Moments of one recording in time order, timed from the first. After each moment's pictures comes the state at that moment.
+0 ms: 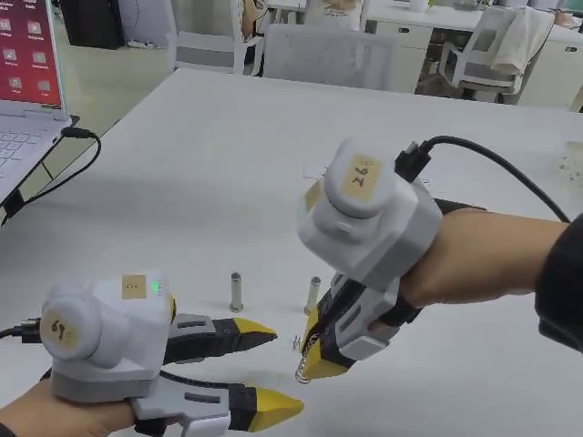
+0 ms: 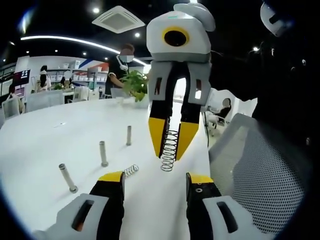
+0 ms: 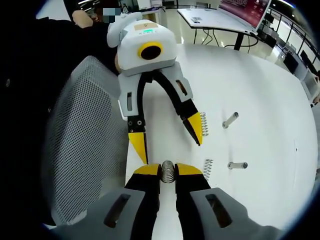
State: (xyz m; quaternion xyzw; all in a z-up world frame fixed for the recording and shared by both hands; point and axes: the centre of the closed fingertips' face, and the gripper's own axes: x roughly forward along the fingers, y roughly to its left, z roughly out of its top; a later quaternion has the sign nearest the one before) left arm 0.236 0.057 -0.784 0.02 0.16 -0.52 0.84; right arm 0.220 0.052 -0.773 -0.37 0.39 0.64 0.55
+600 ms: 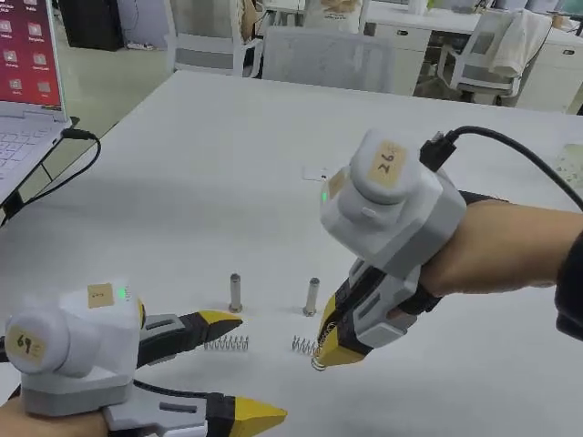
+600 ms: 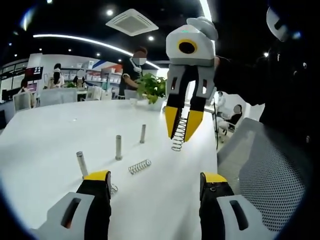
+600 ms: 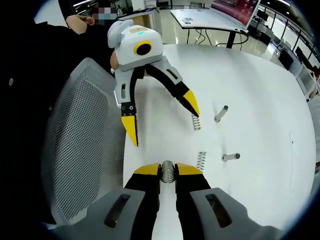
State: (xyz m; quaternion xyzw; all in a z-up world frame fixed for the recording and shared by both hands) left arm 0.239 0.081 -0.788 0.00 0.16 -0.48 0.86; right arm 0.231 0.038 -0.766 -0.37 0.39 0.63 0.56
